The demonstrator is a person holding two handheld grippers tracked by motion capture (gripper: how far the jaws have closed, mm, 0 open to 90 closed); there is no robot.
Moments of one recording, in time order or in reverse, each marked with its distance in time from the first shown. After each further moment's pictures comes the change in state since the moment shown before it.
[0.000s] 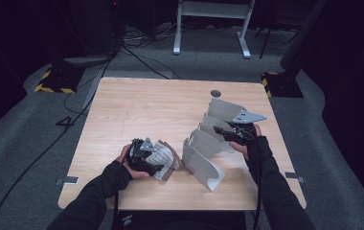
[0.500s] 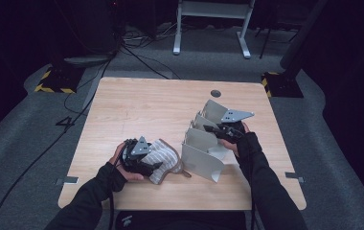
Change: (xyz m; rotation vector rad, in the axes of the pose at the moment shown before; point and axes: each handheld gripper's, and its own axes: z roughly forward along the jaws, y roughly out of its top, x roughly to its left) left arm -0.023 0.009 -0.043 -0.152 0.067 0.080; right arm 0.013 0.014 0.024 -0.009 0.144 -0.064
